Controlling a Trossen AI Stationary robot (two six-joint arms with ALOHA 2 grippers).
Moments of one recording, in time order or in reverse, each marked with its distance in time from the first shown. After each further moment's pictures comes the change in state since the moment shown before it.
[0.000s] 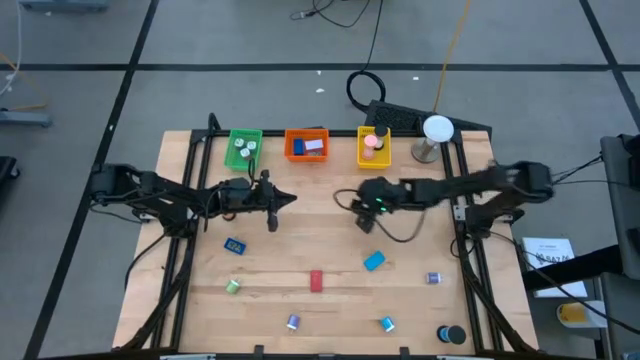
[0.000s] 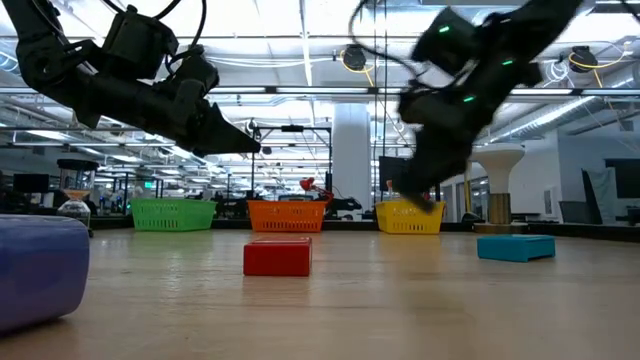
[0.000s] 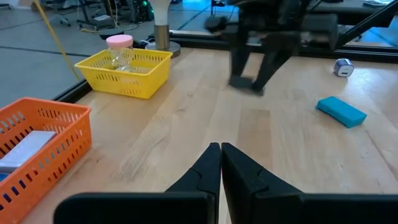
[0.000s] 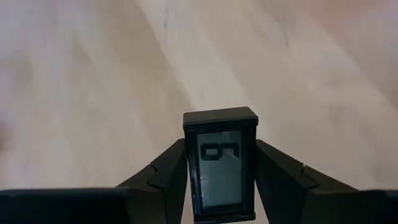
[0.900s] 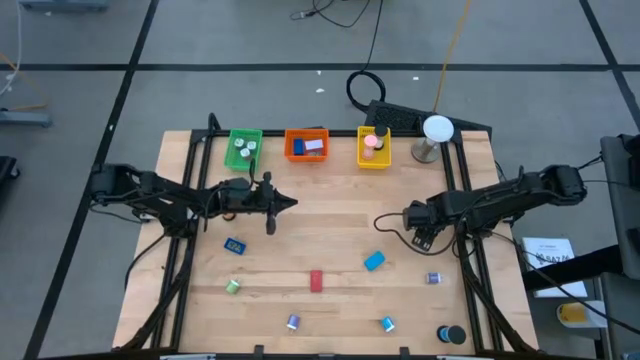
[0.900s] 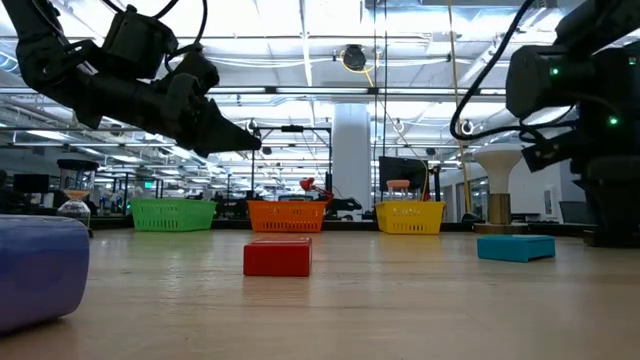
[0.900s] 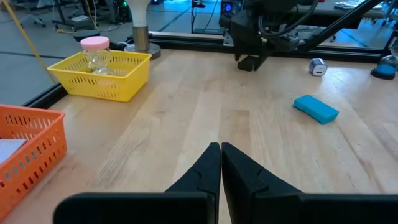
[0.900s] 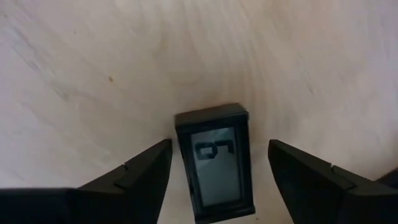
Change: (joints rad) left arm -0.001 0.000 0.000 0.005 0.078 0.003; right arm 0.170 -0.307 -0.240 -0.845 0.039 0.262
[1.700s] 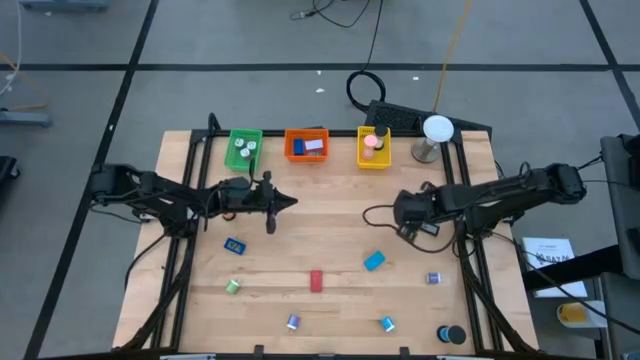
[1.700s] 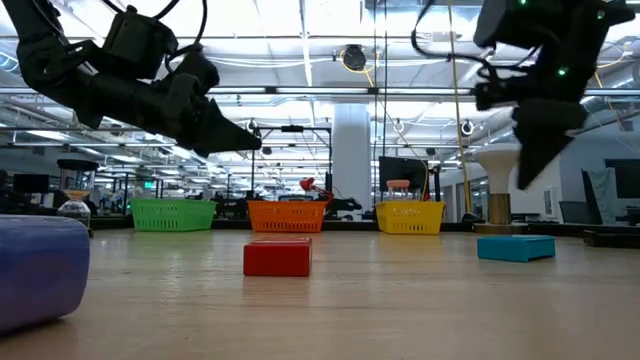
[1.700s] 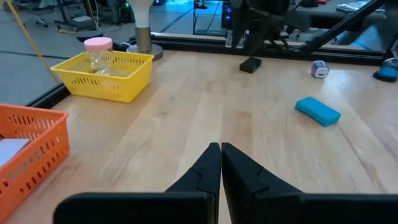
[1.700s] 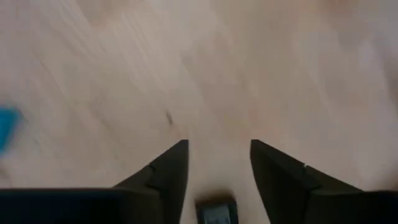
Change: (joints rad) left arm 0.006 0.000 0.000 0.006 0.001 -0.004; right arm 0.023 0.000 0.225 0.028 0.175 -0.041
